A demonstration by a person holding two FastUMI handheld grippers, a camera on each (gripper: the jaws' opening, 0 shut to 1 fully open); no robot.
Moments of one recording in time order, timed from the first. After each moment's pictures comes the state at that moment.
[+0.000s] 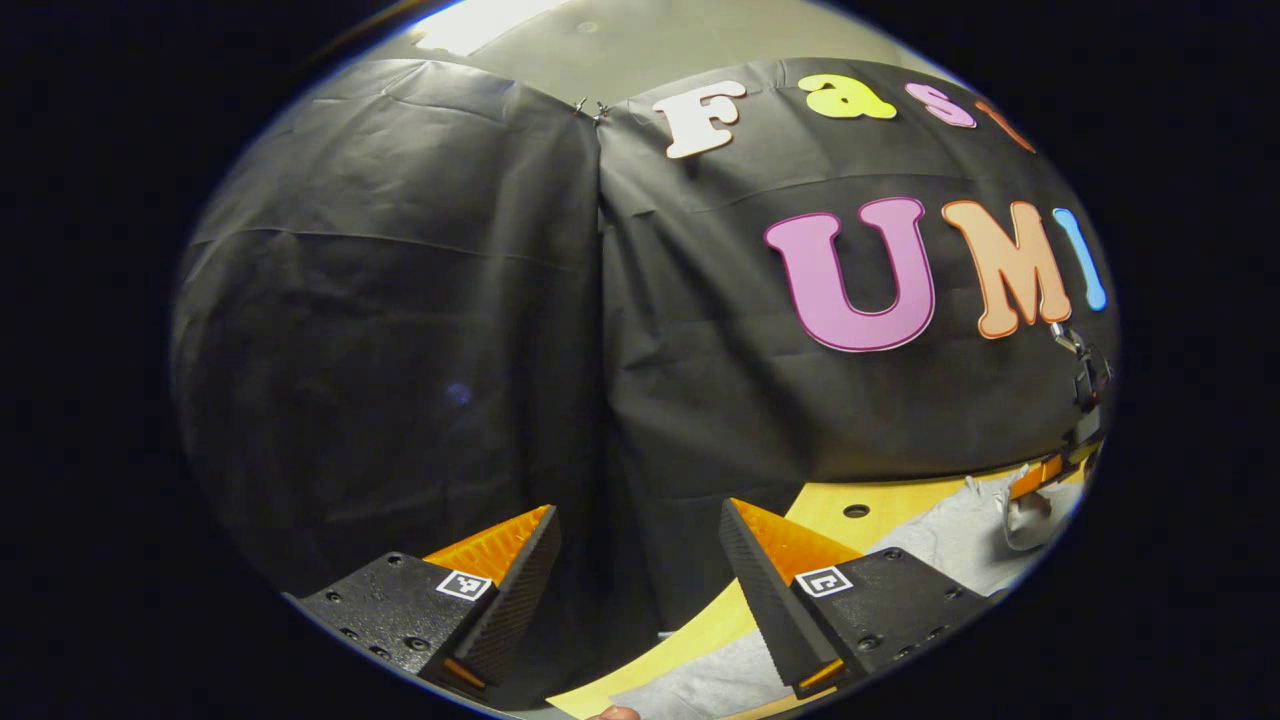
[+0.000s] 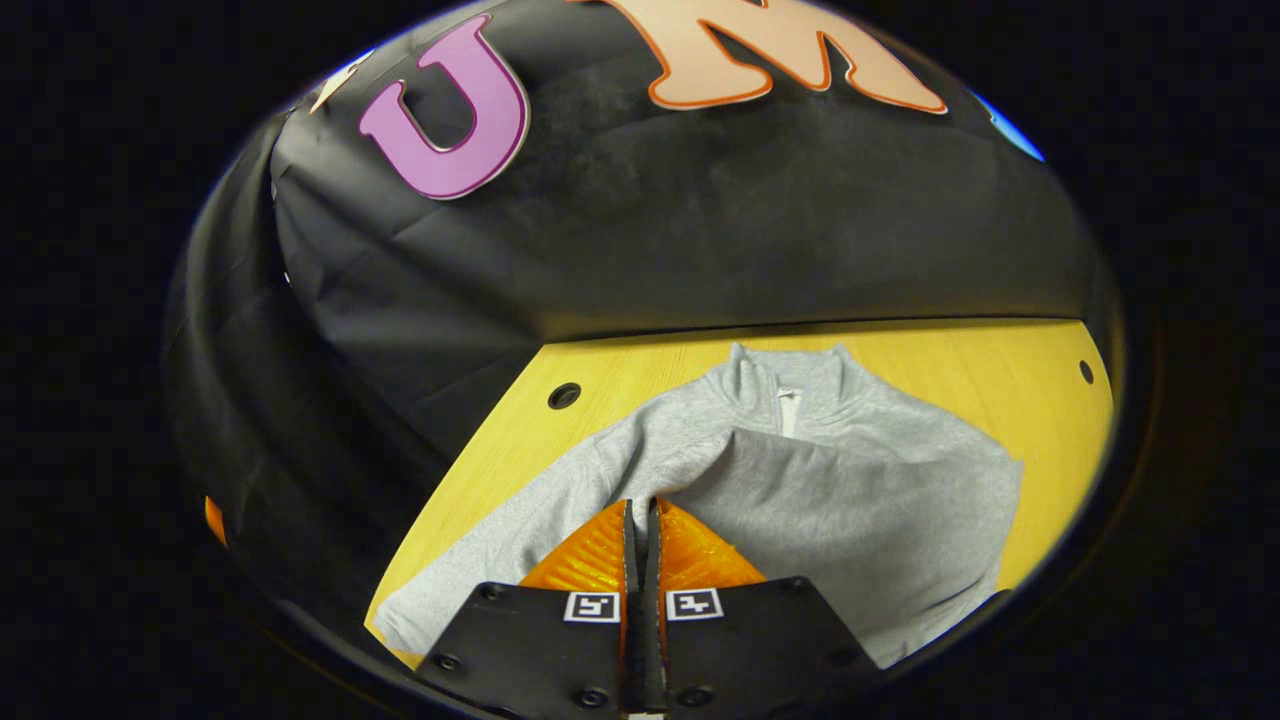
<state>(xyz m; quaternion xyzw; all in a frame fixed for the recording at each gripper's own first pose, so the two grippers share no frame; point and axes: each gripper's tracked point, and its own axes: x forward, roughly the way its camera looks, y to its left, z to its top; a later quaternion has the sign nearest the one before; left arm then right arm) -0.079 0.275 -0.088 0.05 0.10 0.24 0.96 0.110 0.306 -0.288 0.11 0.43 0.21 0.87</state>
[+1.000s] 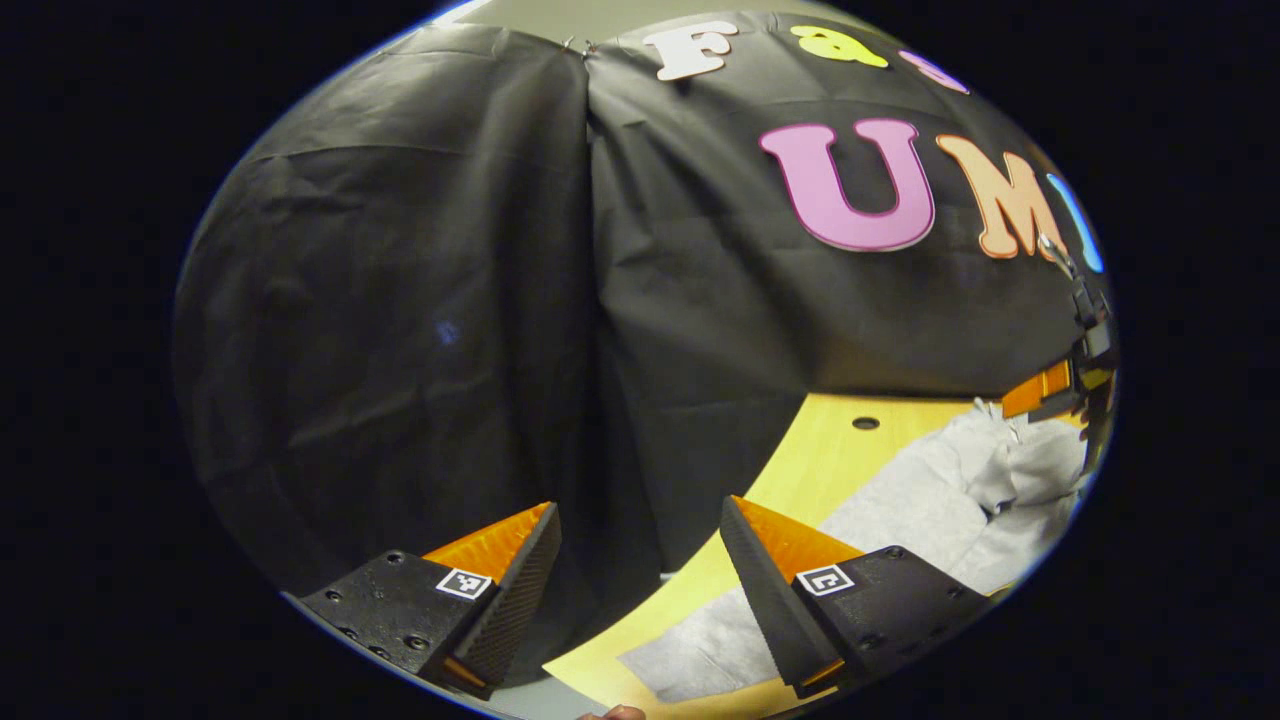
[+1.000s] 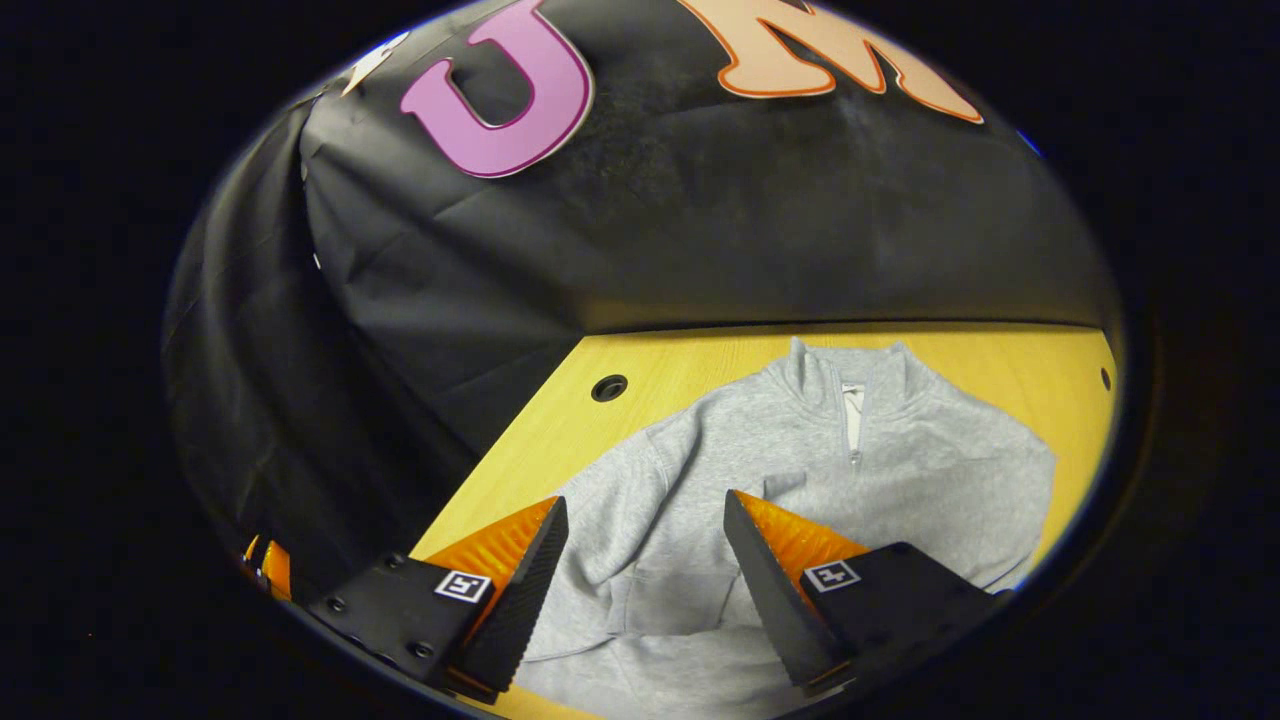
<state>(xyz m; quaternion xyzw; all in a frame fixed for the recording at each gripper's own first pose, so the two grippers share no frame) -0.107 0.279 -0.215 0.02 0.23 0.22 0.95 0.094 0.336 -0.274 0.09 0.40 0.26 0.87</state>
